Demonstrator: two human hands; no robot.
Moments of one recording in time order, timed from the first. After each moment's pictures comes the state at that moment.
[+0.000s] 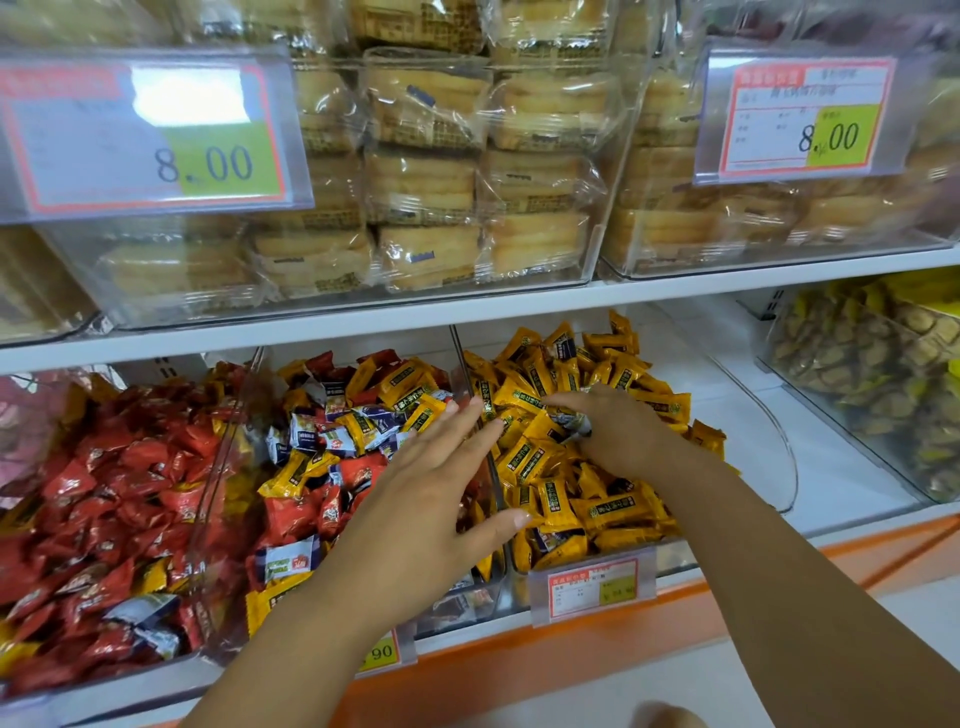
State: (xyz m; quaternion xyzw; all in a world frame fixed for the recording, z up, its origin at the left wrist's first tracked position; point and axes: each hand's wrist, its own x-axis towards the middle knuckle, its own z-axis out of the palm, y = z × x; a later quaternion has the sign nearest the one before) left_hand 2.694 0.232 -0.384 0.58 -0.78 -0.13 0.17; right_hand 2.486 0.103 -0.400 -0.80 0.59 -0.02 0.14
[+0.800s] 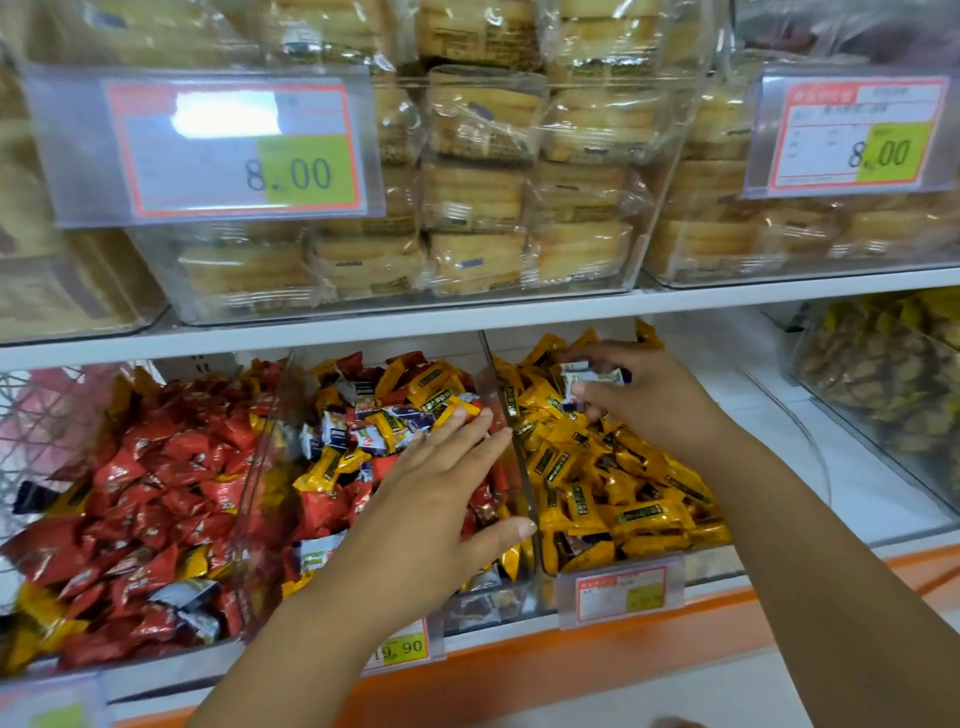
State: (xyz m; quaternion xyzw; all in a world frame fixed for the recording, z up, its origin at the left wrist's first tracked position) left_hand 2.711 0.240 -0.382 0.59 -0.78 -0.11 0.17; right_hand 2.499 0.125 -0.351 -0.72 0.52 -0.32 0.32
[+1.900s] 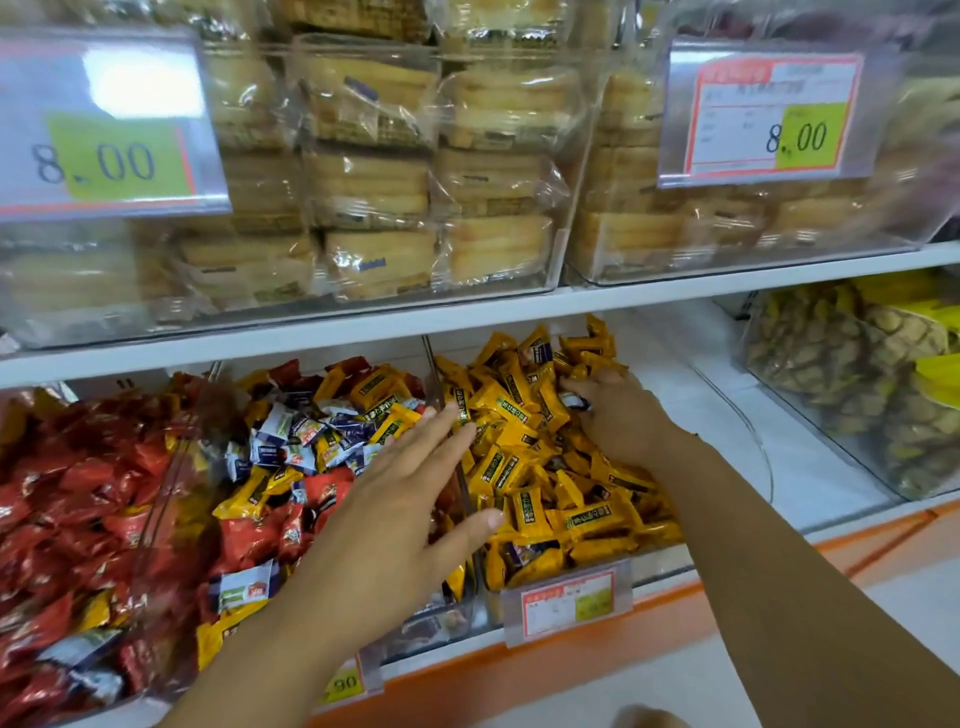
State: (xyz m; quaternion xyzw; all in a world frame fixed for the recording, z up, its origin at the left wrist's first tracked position) left_hand 2.693 0.226 -0.389 0.57 -0.78 -0.13 0.19; right_hand 2.459 0.077 -0.405 -0.77 0.63 -0.04 0.08
